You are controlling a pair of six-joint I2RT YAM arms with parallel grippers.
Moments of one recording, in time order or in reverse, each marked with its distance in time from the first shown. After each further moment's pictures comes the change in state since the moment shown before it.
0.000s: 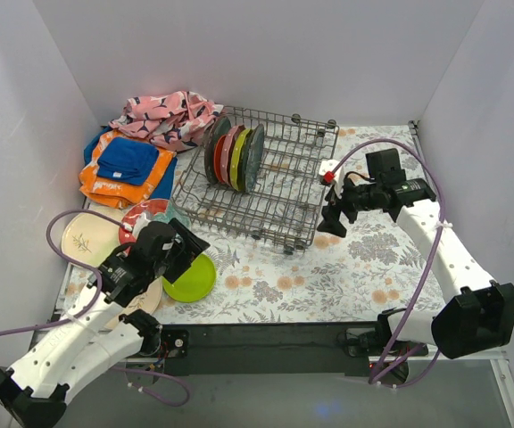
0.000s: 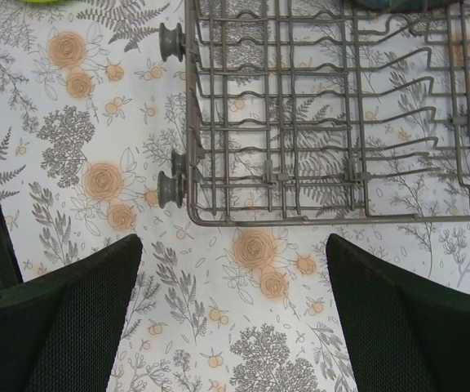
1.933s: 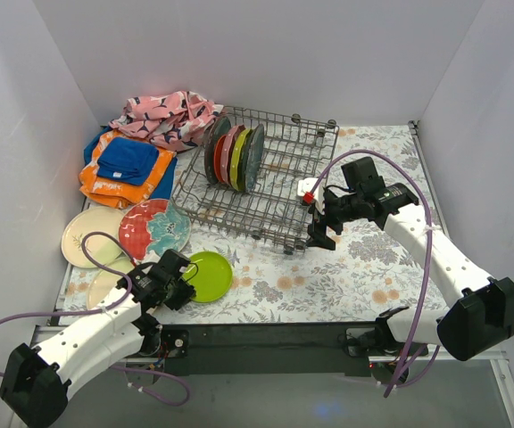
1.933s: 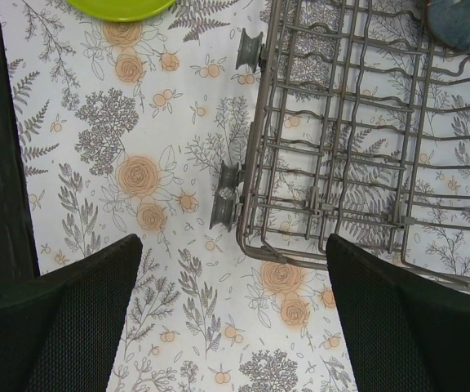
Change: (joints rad) left arm 0.000 0.057 -0.396 -0.006 0.029 -0.118; right arm 0.200 0.000 -0.024 -0.021 0.058 -0.059
